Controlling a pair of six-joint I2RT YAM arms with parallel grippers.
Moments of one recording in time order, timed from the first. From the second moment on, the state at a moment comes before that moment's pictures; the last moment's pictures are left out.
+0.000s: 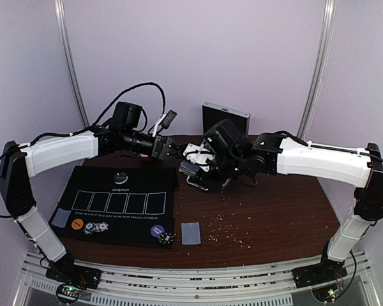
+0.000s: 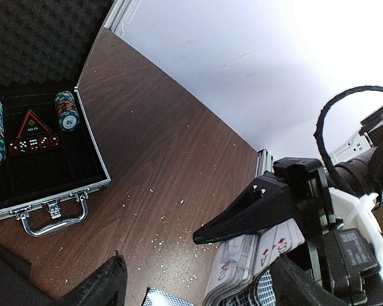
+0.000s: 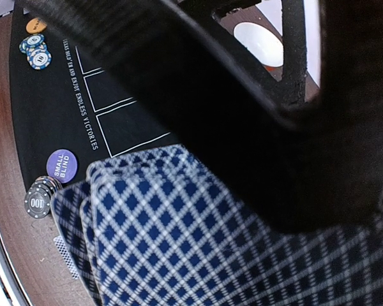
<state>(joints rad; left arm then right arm) -0.62 1.65 1.34 -0.20 0.81 -0.27 1.02 1.69 1.49 -0.58 0.16 -0.26</state>
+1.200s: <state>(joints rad) -0.65 1.60 1.24 -0.16 0.75 -0.24 1.02 1.69 1.49 -0.54 0.12 -0.27</state>
